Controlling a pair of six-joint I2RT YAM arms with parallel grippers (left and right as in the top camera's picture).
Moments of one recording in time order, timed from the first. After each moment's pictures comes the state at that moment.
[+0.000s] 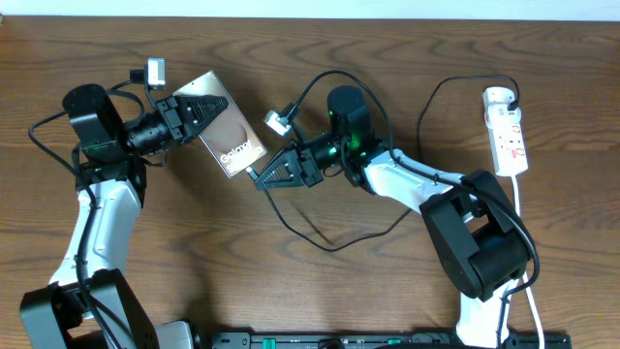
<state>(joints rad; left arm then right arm) 0.25 1.50 0.90 0.30 1.31 -0.83 0.57 2.03 1.18 0.61 -1.49 0.70</state>
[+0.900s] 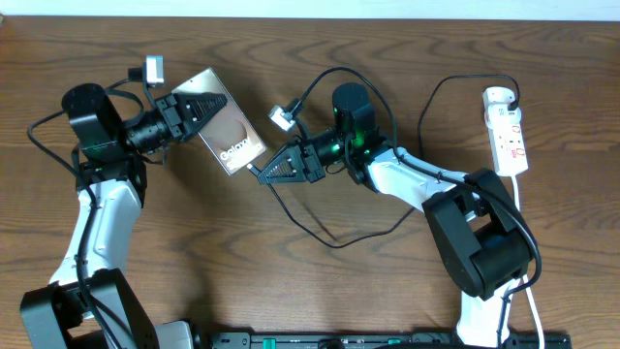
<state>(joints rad) 0.25 1.50 0.90 0.35 1.29 -0.88 0.55 2.03 1.18 0.61 -1.47 0.72</state>
